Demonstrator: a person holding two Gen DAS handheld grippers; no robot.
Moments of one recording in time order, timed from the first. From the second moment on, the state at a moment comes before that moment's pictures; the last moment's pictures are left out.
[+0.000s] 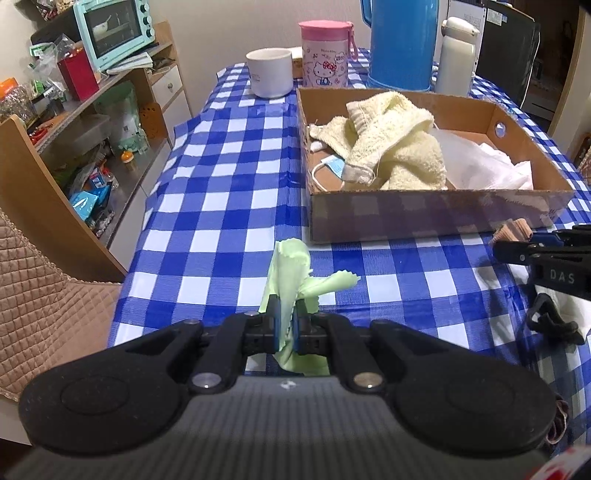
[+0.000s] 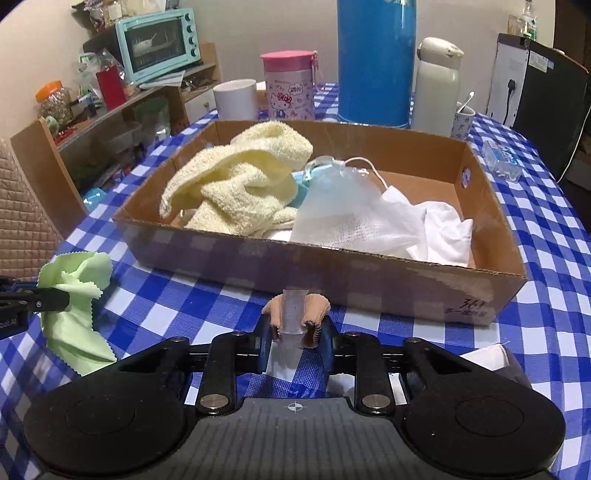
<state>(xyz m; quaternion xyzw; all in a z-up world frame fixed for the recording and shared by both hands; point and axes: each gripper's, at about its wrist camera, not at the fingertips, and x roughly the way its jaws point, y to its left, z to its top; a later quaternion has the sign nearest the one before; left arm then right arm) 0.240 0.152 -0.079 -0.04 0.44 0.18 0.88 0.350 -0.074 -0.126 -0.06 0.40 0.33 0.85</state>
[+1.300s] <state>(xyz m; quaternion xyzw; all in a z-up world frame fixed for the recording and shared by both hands) 0.419 0.067 0.012 0.01 0.34 0.05 0.94 0.428 -0.152 -0.053 0.00 0.33 0.31 0.89</state>
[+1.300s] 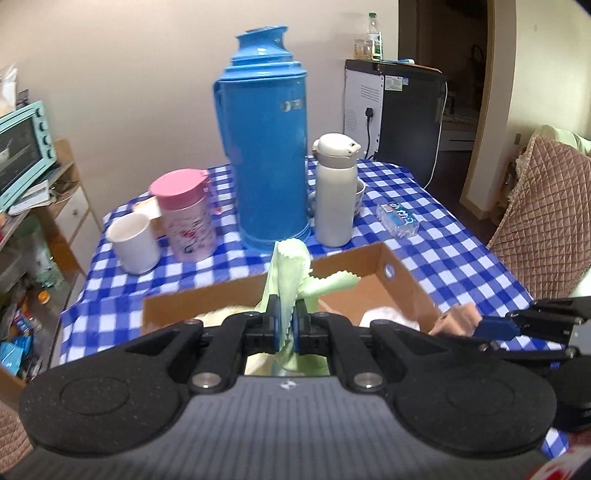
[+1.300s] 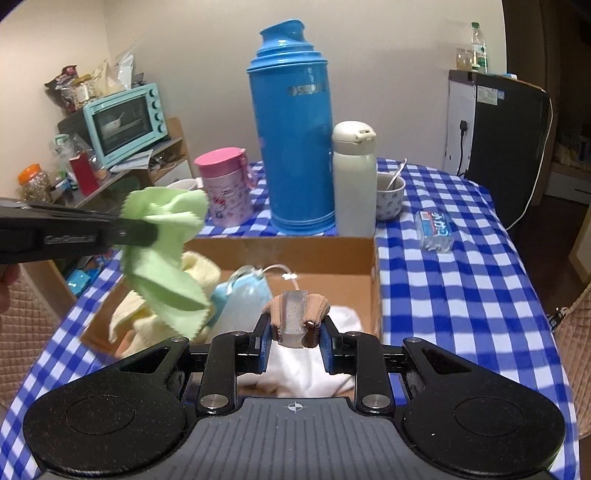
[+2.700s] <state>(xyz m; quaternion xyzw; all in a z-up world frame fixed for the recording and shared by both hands) 0.481 0.098 -0.048 -0.06 0.41 0.03 0.91 0.516 -0.132 -0.082 0.03 0.33 0.30 0.89</state>
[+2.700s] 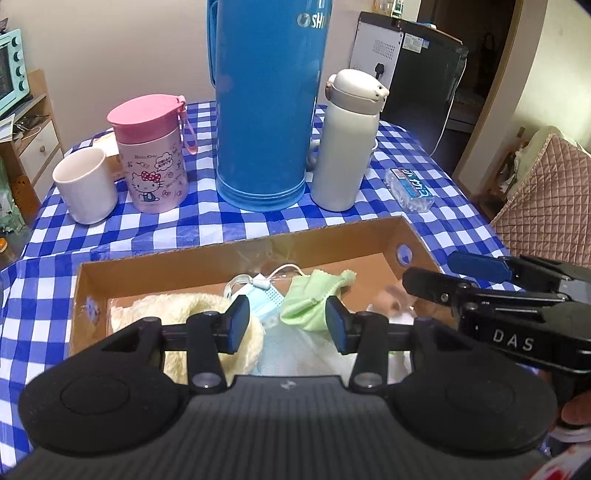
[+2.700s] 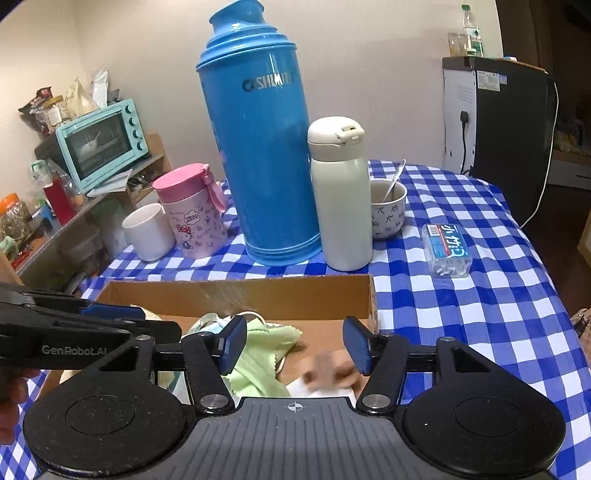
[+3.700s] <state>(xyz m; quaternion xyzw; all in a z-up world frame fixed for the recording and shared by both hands) 0.354 0.064 0.006 -0.06 0.39 0.03 0.92 0.399 -0.204 -0.013 0.07 0.32 0.29 0.90</state>
